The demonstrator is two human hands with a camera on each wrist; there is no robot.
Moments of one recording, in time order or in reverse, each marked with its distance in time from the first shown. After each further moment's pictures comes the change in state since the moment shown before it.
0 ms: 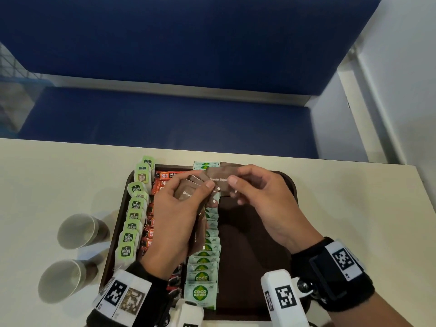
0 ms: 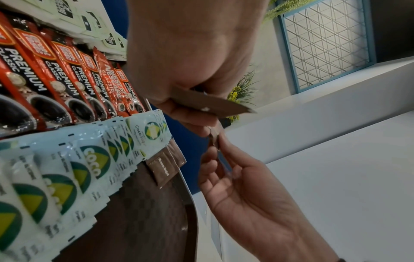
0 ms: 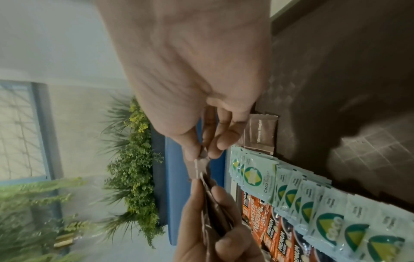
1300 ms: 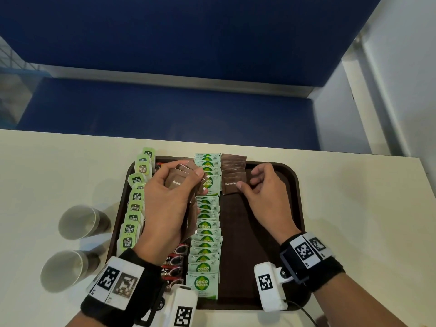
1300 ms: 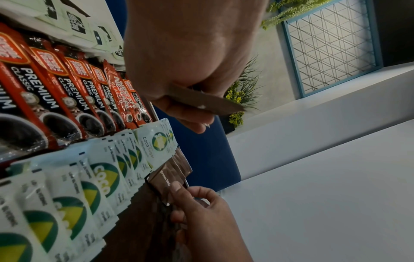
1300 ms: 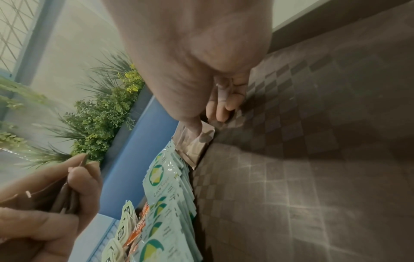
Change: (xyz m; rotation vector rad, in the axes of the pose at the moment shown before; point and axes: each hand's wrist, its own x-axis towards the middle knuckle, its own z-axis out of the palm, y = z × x) left_hand 0.005 0.006 -0.010 -0.024 0.080 -0.031; right_hand 0.026 0.072 -0.009 -0.565 0.287 -0.078
